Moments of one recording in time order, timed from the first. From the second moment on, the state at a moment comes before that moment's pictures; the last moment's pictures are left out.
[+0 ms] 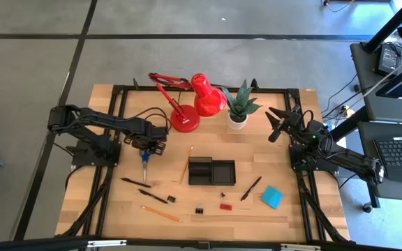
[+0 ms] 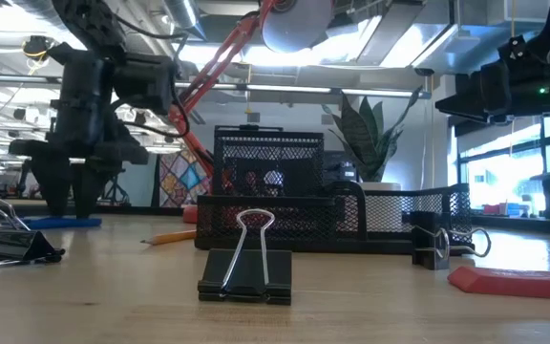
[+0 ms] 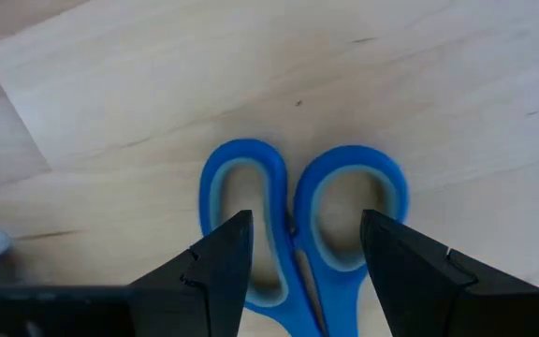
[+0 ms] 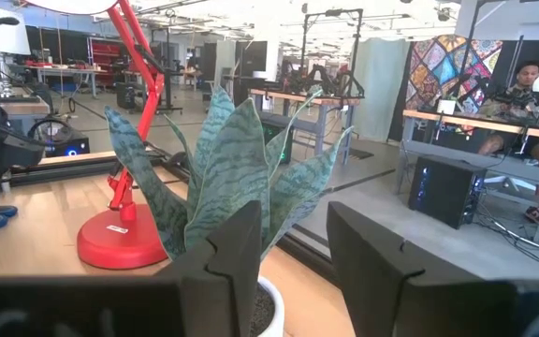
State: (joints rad) left arm 0.16 1.41 0.66 -0.83 -0.03 -1.14; right arm -0.41 0.01 0.01 0.09 0.29 -0.09
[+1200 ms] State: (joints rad) left arm 0.16 1.50 0.68 -0.78 -0.03 -1.06; right arm -0.41 0.01 0.01 0.08 0.29 -0.09
